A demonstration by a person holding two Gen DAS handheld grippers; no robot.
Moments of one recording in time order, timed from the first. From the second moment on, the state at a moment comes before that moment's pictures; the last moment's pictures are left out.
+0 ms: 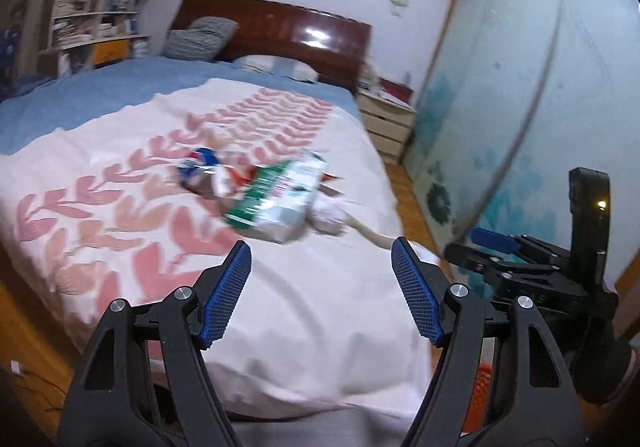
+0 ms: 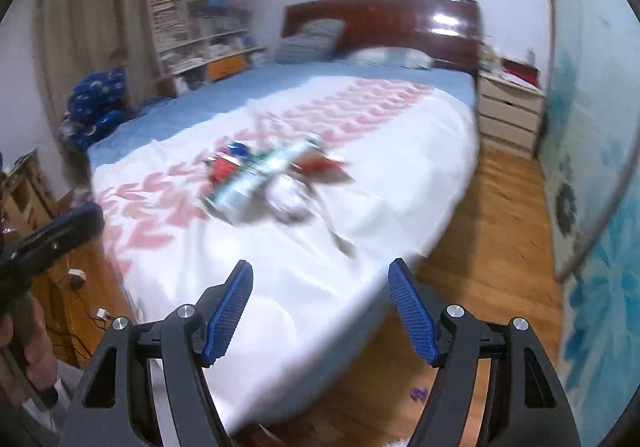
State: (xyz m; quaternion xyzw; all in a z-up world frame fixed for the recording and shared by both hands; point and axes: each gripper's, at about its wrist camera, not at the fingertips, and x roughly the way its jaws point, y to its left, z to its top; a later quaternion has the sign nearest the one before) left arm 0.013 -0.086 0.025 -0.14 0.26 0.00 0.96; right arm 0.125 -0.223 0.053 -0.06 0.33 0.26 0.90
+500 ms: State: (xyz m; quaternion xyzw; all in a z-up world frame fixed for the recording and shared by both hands) left arm 0.034 -0.045 -0.006 -0.18 0.28 0.02 0.94; right arm 0.256 -0.103 -0.035 -0.14 0.41 0.24 0.87
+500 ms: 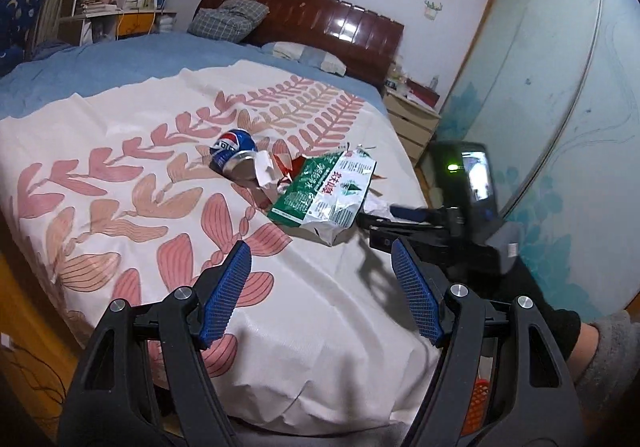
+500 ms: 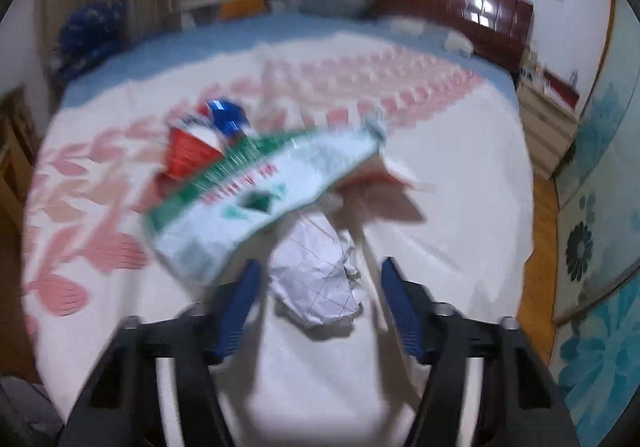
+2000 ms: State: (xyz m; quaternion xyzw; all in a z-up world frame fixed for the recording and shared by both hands) left arm 0.041 -0.101 0.067 -0.17 0.25 0.01 0.95; right arm 0.070 -0.367 0.087 0.07 0.35 0.25 0.90
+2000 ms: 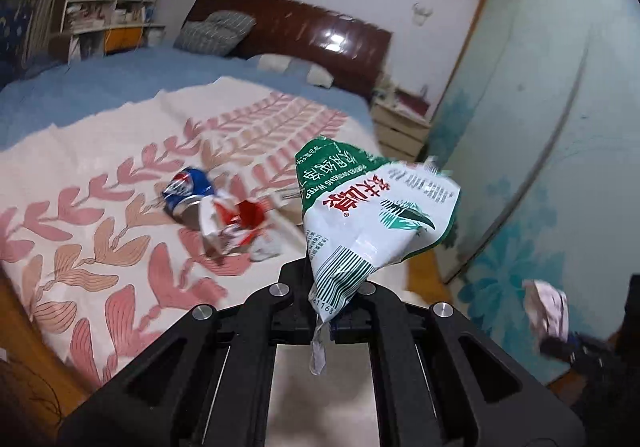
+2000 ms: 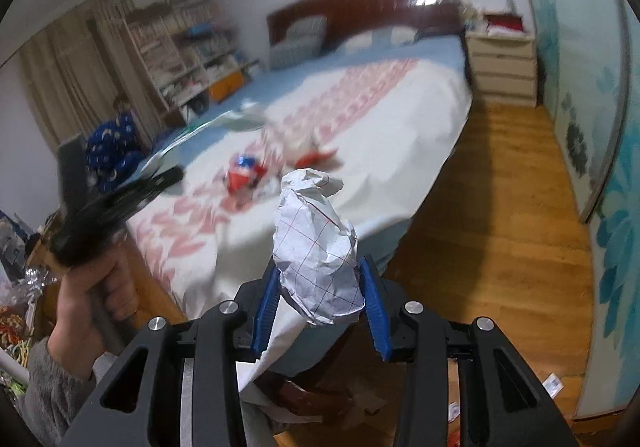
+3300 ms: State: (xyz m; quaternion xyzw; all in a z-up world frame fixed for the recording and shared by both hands) left arm 0.058 -0.545 -0.175 0.17 0.67 -0.27 0.67; right arm -0.050 -0.667 -0.153 0.20 0.58 -0.04 0.79
